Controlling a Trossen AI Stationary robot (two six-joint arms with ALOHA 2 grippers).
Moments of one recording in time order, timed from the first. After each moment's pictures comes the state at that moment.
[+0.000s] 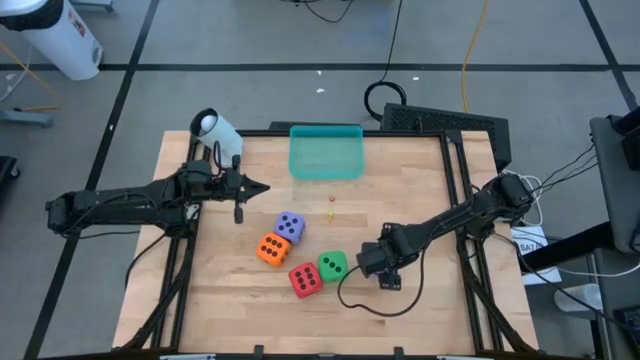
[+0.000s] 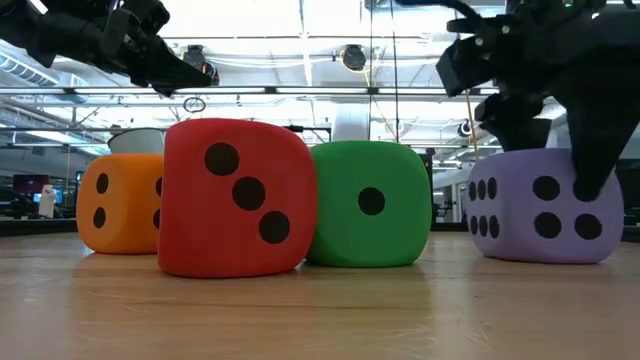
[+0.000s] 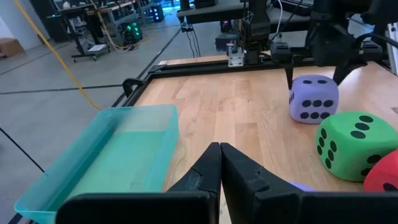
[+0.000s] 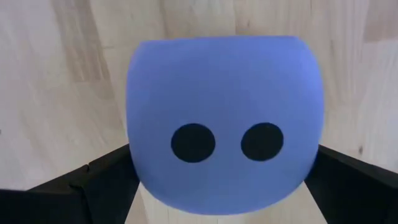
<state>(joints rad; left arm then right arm) 0.27 0.68 0.39 0.07 0.13 0.18 0.38 1.71 1.20 -1.03 0.03 0.49</state>
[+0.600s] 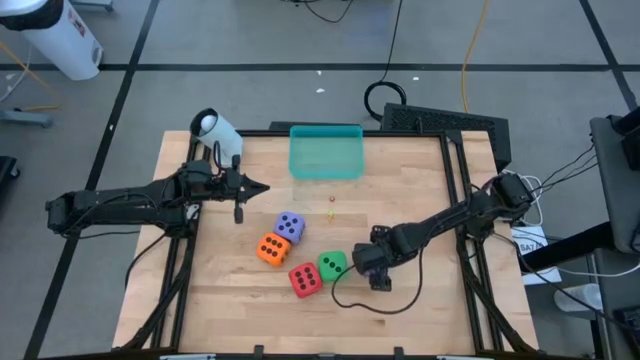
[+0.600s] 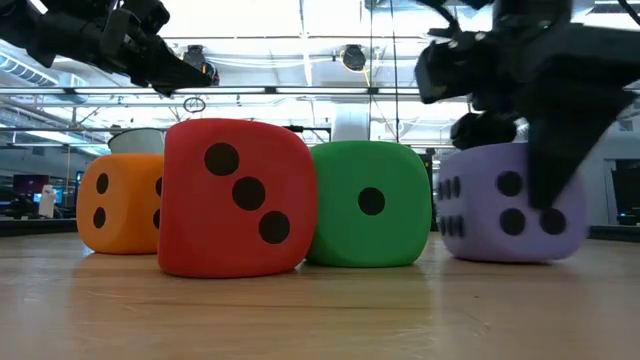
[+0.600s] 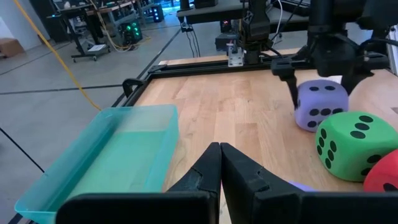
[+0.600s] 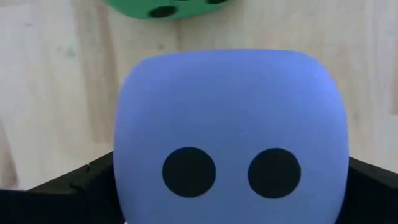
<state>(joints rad) 0.27 0.68 0.39 0.07 0.13 0.18 0.35 1.71 1.12 -0.77 0.02 0.44</state>
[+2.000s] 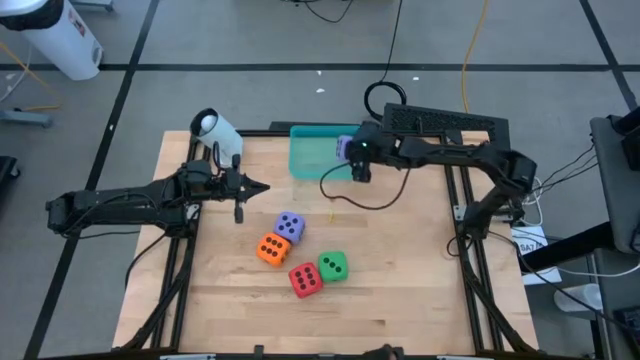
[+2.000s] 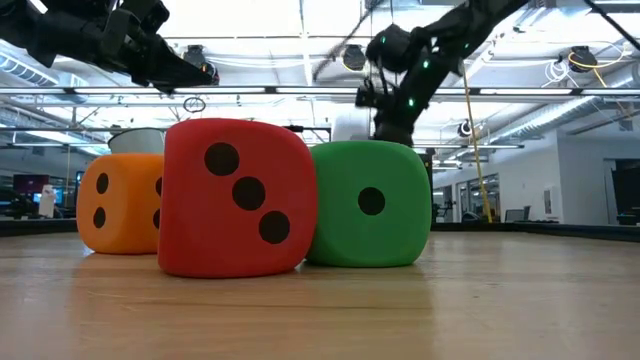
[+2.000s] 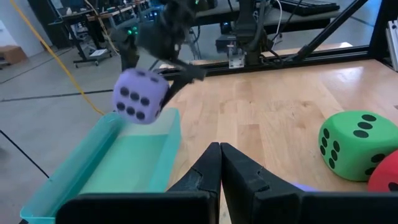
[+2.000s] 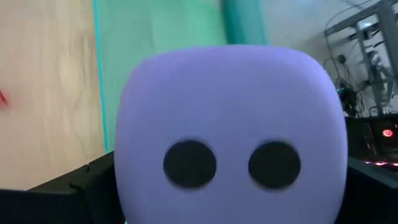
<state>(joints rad) 0.27 0.68 0.39 0.08 0.13 0.20 -0.44 1.63 1.12 -0.28 0.26 -0.52</state>
